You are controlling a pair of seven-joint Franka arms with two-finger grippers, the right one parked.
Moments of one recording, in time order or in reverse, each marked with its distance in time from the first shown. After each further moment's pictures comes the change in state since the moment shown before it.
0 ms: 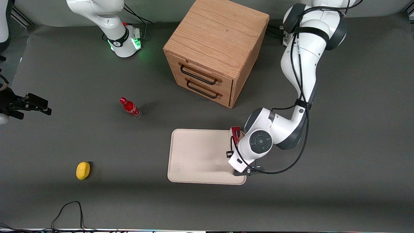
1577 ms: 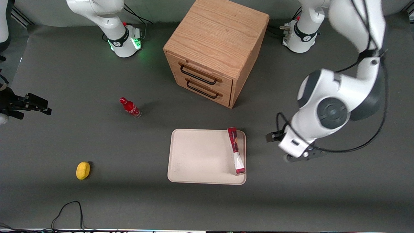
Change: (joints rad) arm 0.200 -0.594 0.021 -0.442 0.026 -0.268 0.087
